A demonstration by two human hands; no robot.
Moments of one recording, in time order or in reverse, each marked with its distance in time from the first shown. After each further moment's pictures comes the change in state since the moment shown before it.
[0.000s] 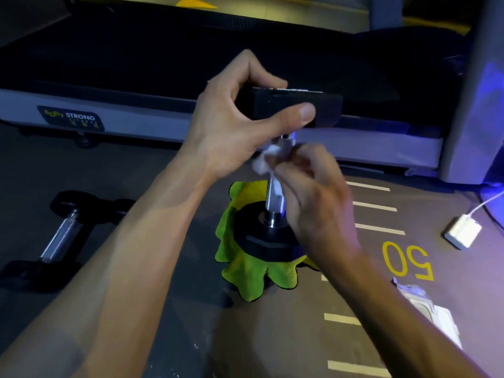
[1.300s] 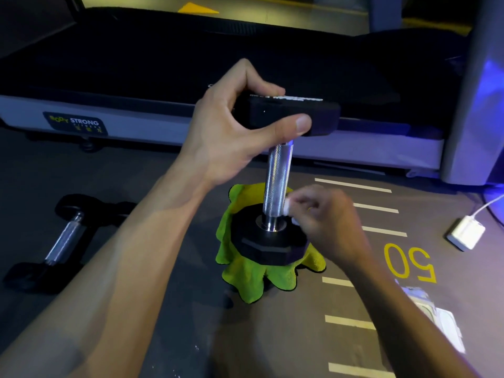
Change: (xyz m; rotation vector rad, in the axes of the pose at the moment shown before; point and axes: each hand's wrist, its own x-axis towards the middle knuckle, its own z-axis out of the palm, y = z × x) left_hand -0.005 0.005 0.002 -0.045 -0.016 0.030; right_hand -0.020 0.038 -0.001 0.389 -0.300 0.493
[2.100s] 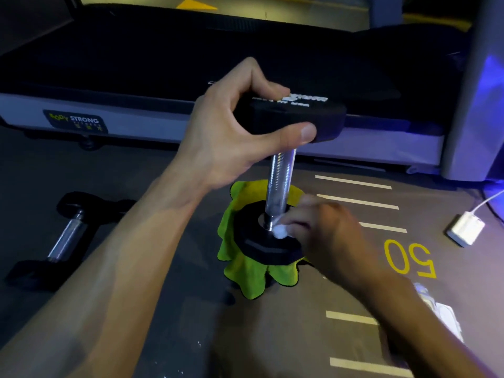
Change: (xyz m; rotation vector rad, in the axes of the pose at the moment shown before) left_hand -0.007 0.001 -0.007 0.043 -0.052 0.054; right_hand -0.025 -0.025 -0.012 -0.341 -0.288 -0.140
